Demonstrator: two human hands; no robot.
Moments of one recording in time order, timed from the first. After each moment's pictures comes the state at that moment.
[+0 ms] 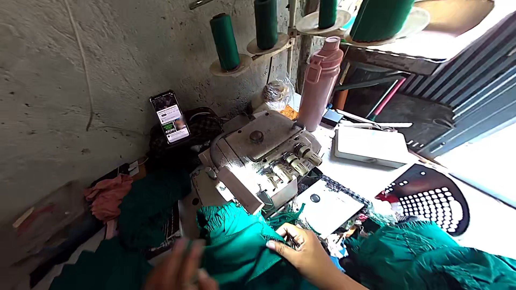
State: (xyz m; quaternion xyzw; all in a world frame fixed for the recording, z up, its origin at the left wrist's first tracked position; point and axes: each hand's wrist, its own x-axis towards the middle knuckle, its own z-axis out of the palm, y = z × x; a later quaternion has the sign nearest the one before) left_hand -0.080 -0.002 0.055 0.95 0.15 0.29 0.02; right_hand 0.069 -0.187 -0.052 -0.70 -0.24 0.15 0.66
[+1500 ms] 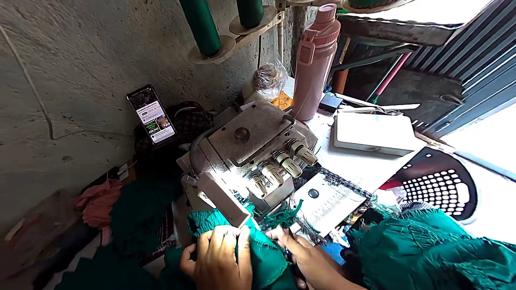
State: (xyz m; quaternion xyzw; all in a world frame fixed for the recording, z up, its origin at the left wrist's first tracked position) left_hand -0.001 -0.048 0.032 0.95 0.18 0.24 0.01; right_hand 0.065 -0.193 -0.026 -0.48 -0.02 0.46 0.75
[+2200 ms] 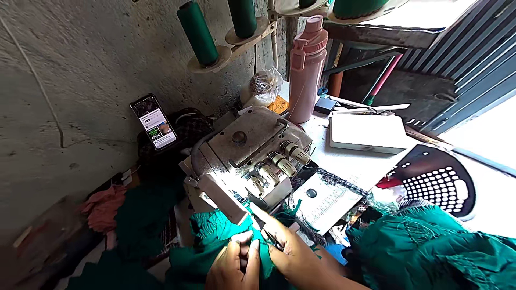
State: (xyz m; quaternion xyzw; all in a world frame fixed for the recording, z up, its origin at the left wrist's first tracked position) left_hand -0.017 -0.063 0.046 0.94 0.21 0.13 0.25; right_hand 0.071 -0.175 -0.007 -0.63 -0.25 0.27 0.68
